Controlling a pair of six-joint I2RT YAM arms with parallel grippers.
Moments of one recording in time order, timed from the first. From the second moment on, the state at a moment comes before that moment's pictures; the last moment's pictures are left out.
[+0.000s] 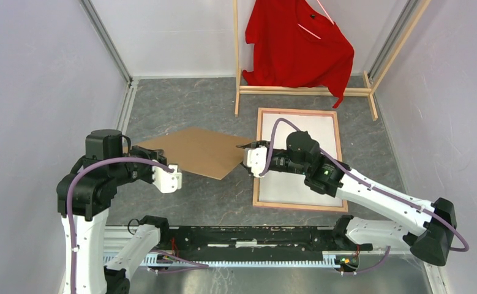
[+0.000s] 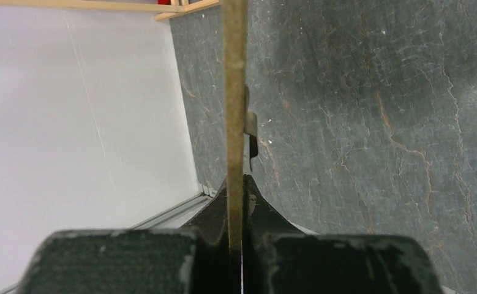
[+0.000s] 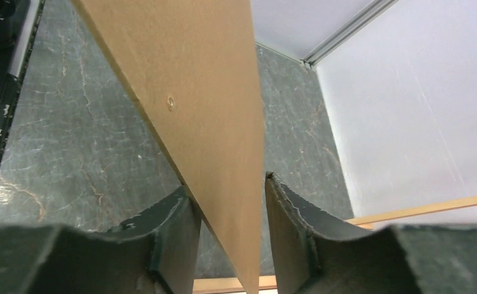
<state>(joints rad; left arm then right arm) -0.13 0.81 1.46 -1.41 0.46 1.60 0.96 1.10 0.92 0.00 -0.35 -0.69</state>
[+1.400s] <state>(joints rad) -0.13 0.87 1.53 -0.82 0.52 1.00 0.84 1.30 1.11 0.12 -0.09 -0.09</state>
